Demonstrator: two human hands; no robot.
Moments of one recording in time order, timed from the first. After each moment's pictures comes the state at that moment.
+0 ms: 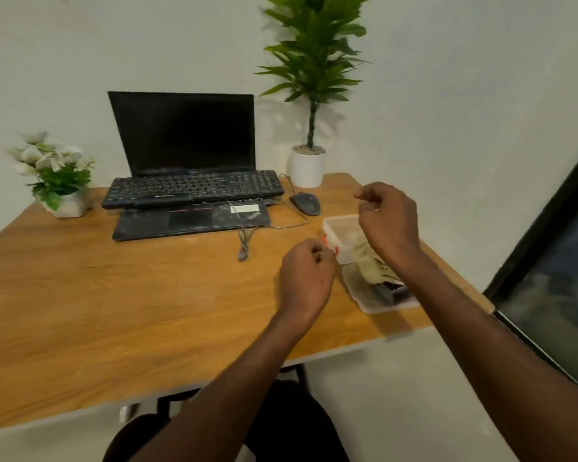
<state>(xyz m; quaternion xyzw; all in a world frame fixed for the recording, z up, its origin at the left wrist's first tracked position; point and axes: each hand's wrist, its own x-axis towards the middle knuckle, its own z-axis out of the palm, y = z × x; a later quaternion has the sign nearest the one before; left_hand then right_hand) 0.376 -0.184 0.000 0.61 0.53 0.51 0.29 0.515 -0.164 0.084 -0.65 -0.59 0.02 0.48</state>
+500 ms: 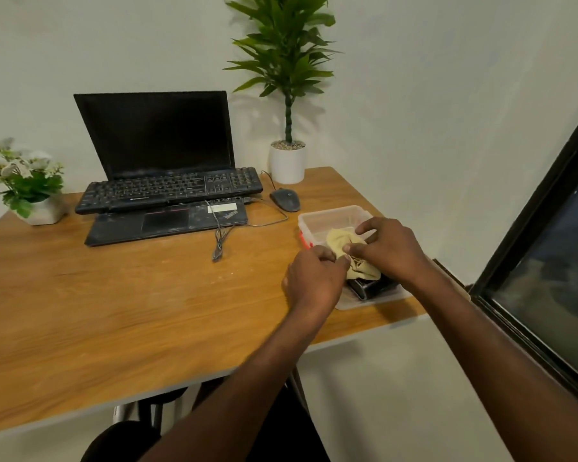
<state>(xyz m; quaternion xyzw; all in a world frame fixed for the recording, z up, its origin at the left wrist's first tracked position) 0.443 -0.192 0.003 0.57 0.61 0.42 0.35 0.585 -0.185 0.053 -0.73 -0.59 0.18 0.31</state>
